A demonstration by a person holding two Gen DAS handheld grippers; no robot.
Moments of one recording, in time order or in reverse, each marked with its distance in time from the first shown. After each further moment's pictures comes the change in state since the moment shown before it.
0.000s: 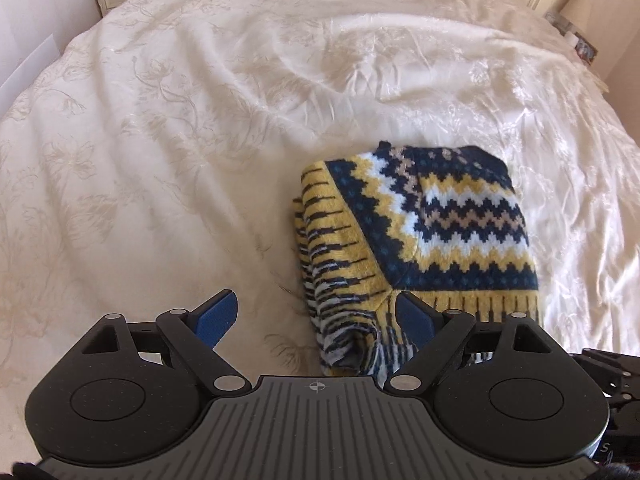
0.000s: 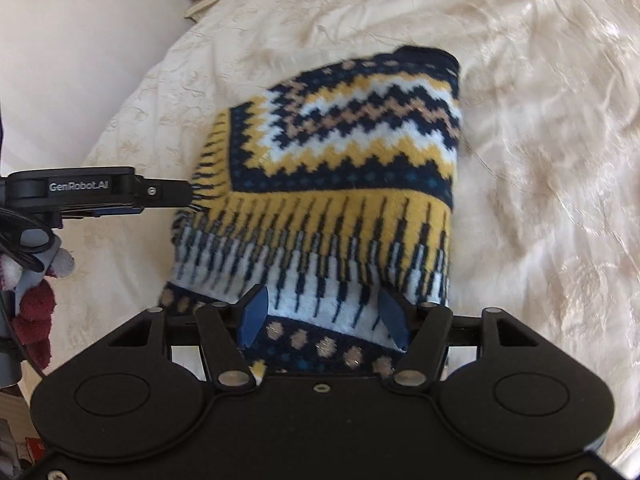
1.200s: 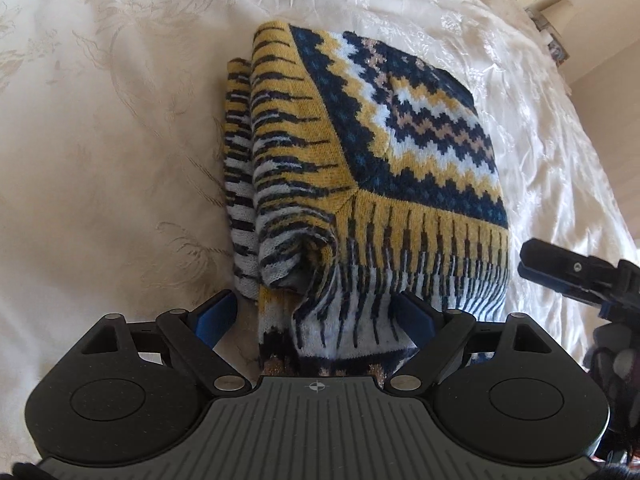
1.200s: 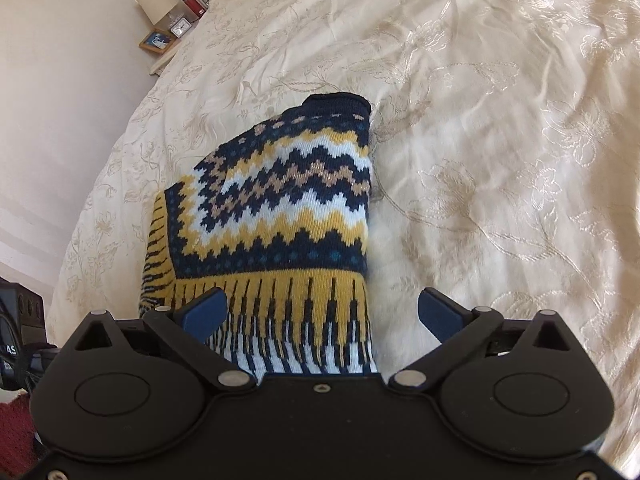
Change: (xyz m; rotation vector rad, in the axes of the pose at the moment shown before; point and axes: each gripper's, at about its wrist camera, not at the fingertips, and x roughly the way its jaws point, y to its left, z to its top) left arm 0.052 0.017 -0.030 -0.130 0.150 -0.269; right arm -0.014 -0.064 0.028 0.156 -0.094 0.058
